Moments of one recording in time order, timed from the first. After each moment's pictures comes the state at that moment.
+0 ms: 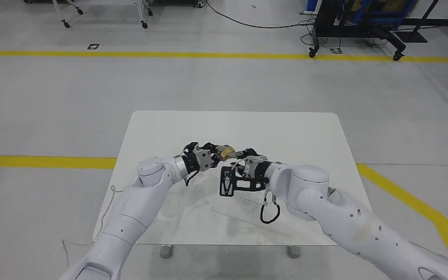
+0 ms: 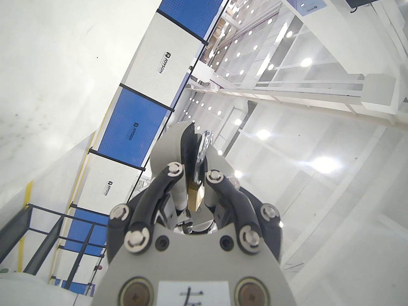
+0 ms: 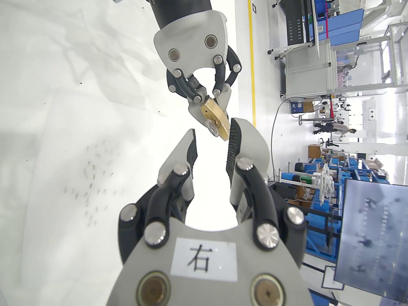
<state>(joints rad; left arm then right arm) 0.99 -1.31 -1.04 -1.09 -0.82 0.30 -0.82 -1.03 -0.96 0.78 -1.99 -1.61 -0.53 0.61</state>
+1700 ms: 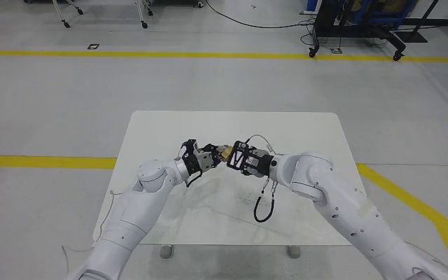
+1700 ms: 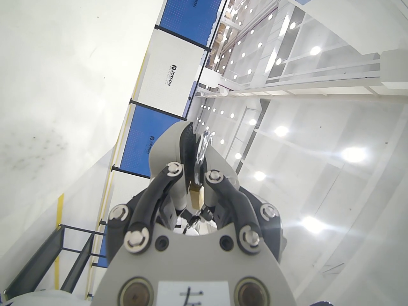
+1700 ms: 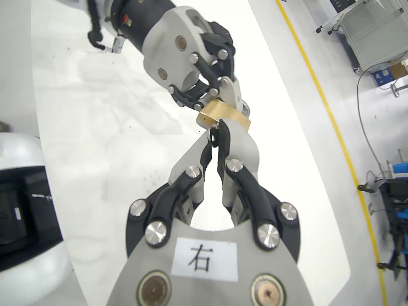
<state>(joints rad) 1.04 -1.30 -1.06 -1.18 -0.70 0.18 -0.76 -1.08 -1.03 0.94 -1.81 -1.12 -0.46 0.63</state>
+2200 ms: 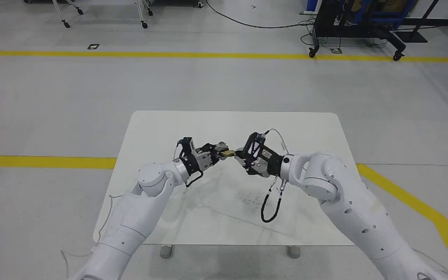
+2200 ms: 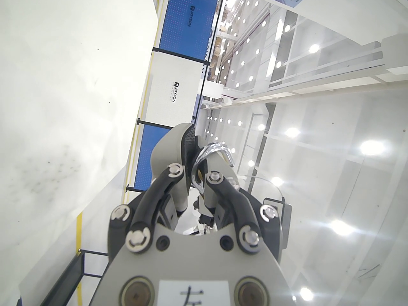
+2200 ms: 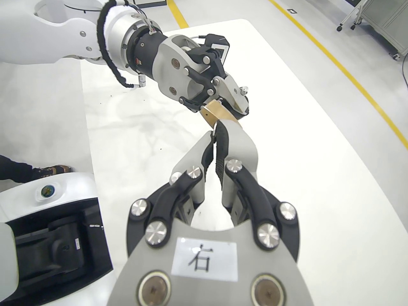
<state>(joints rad) 1.07 -1.29 -1.08 -1.22 -0.63 0.11 -0.70 -1.13 -1.03 1.03 -1.78 -0.92 -0.52 0.59</state>
